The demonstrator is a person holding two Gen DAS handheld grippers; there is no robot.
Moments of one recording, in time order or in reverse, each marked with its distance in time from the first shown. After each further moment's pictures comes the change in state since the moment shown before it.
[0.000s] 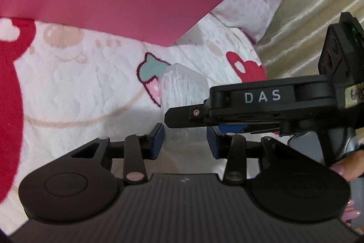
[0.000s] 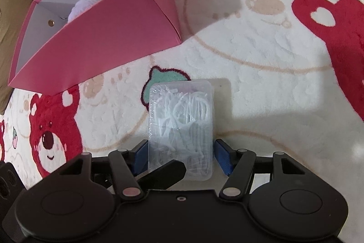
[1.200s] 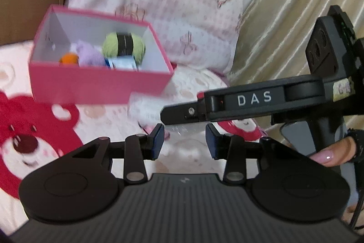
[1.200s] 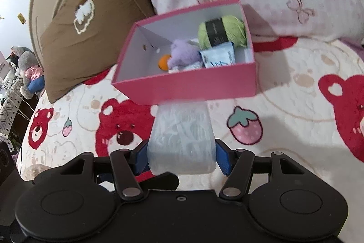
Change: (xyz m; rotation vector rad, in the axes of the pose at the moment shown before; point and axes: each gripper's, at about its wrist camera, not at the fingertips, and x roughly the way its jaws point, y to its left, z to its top) left arm -0.173 -0.063 0.004 0.270 -0.187 0.017; right arm -0.124 0.094 -0.045 -0.232 -0.247 0.132
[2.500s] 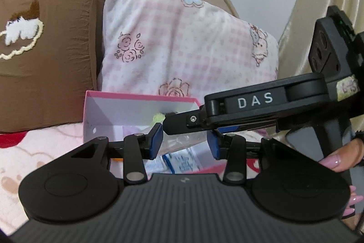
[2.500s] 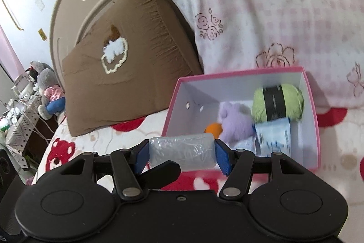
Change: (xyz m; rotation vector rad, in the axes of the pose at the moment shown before) left arm 0.008 0.082 0.121 0.093 -0.166 0.093; right arm 0.042 0.071 0.125 -0.082 -0.100 0.104
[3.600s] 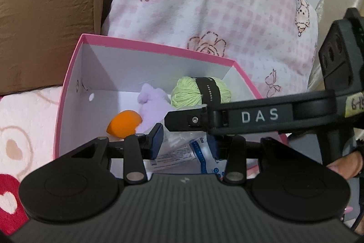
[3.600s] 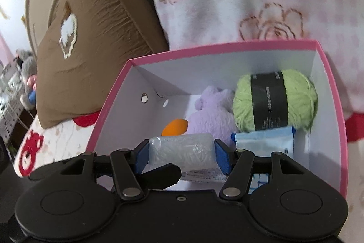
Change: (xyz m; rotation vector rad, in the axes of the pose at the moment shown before) left arm 0.109 0.051 -0.055 -0.042 0.166 -0.004; right arm 0.115 -0.082 -0.004 -0.076 0.053 0.024
